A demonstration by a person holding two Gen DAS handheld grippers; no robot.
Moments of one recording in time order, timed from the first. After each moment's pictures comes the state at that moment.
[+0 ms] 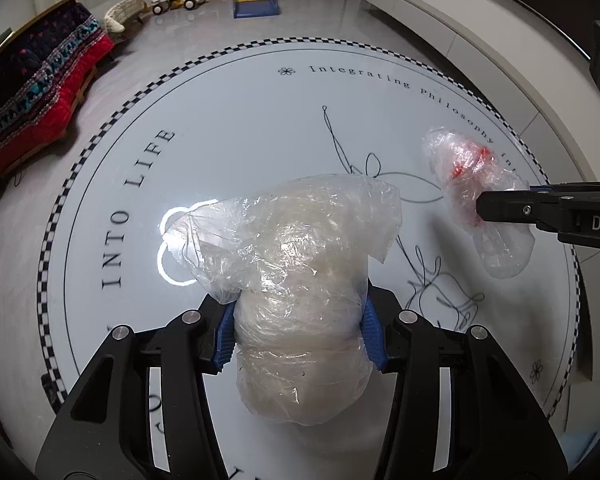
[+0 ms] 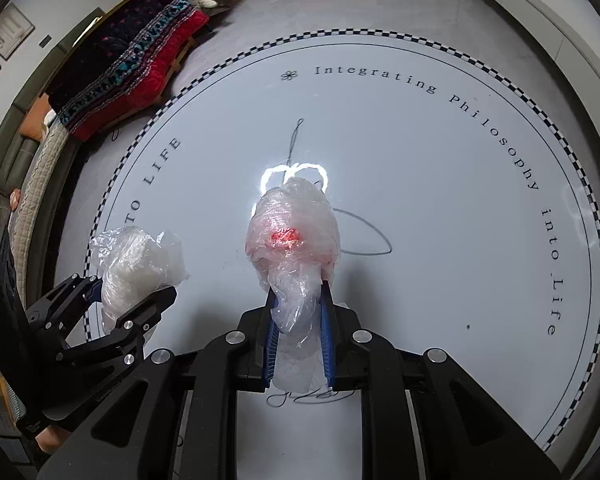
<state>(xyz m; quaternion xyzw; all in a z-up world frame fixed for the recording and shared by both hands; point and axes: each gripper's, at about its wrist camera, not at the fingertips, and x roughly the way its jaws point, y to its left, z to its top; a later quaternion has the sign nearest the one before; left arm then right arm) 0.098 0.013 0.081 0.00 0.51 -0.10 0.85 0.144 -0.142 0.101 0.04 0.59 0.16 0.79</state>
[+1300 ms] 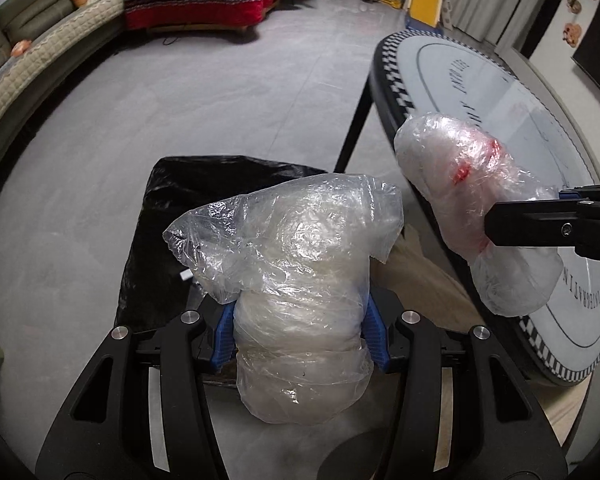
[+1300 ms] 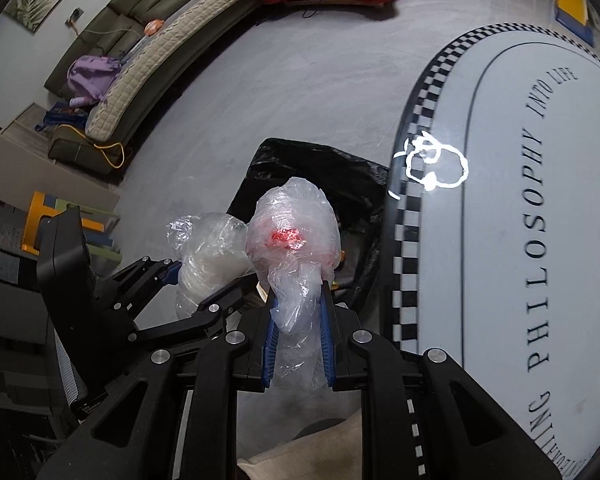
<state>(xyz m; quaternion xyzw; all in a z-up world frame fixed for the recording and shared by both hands) -0.205 0.285 0.006 -0.16 0.50 0.12 0.84 -0.088 0.204 0.067 -0.10 0.60 0.42 0.67</state>
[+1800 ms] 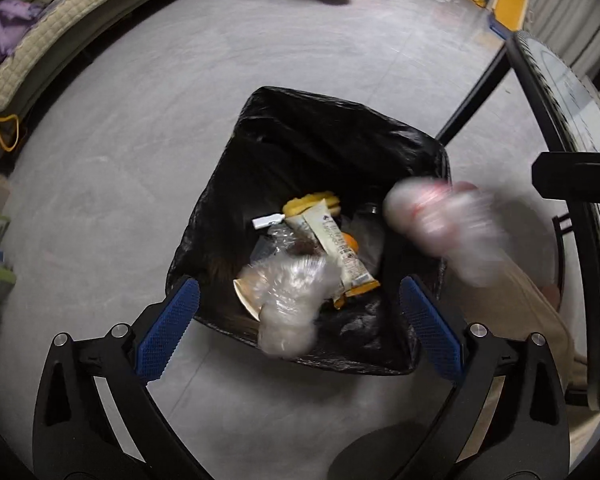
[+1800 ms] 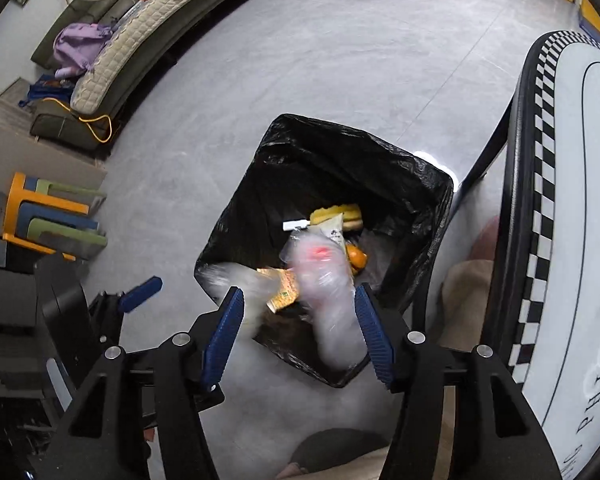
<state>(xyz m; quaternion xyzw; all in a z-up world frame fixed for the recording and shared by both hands) -0.255 0.366 -0.056 -0.21 0.54 0.23 0.78 -0.089 0.292 0.021 -0.13 0.63 0.41 0.65</state>
